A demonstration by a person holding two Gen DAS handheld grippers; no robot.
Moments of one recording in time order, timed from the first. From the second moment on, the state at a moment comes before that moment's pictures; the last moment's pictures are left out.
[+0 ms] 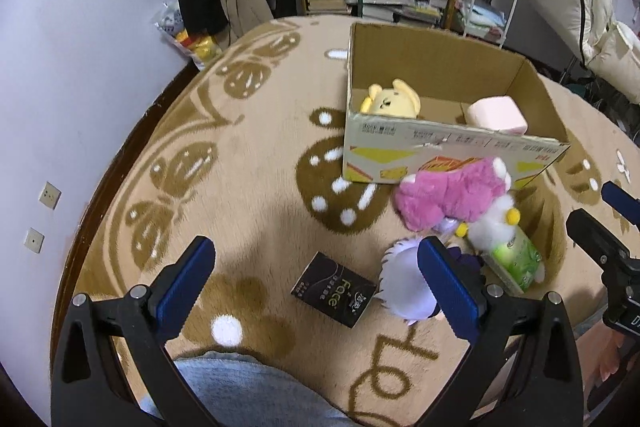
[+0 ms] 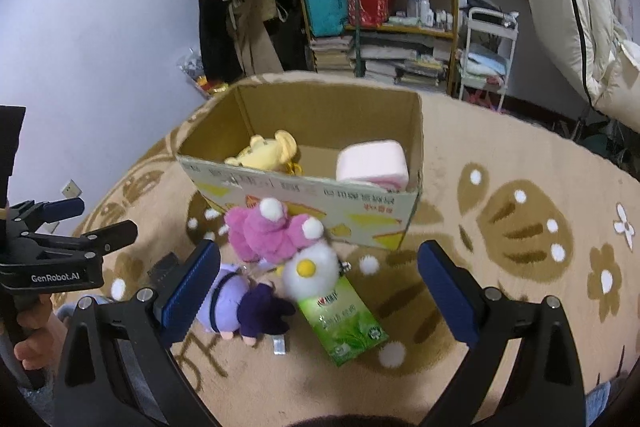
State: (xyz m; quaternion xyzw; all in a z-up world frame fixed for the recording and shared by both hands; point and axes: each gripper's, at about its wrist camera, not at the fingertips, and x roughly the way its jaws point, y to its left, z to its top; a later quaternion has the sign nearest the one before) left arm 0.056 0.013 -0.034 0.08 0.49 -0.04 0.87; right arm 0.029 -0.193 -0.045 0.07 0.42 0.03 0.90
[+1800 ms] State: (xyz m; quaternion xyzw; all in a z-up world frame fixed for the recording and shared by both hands) left arm 0.135 0.031 -0.169 0.02 0.69 0.00 0.72; right arm 0.080 -0.193 -0.176 0.09 0.66 0.01 0.75
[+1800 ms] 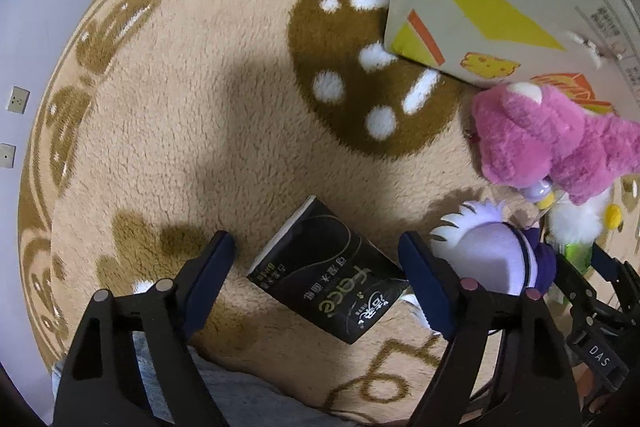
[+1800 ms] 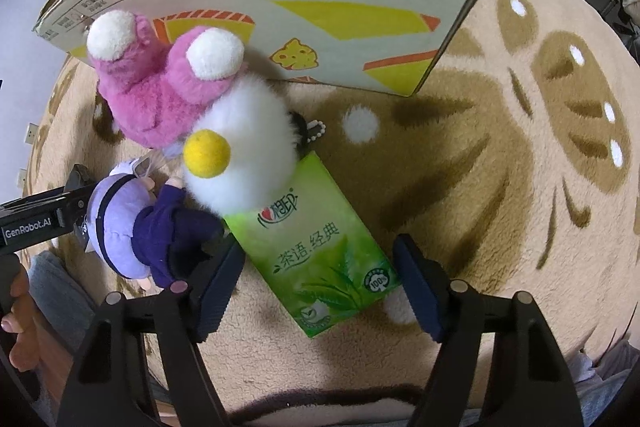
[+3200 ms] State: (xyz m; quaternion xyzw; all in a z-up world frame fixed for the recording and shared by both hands) left arm 0.066 0.025 -0.023 0.00 0.38 -0.01 0.92; right arm 0.038 -0.198 -0.059 0.10 0.41 0.00 0.91
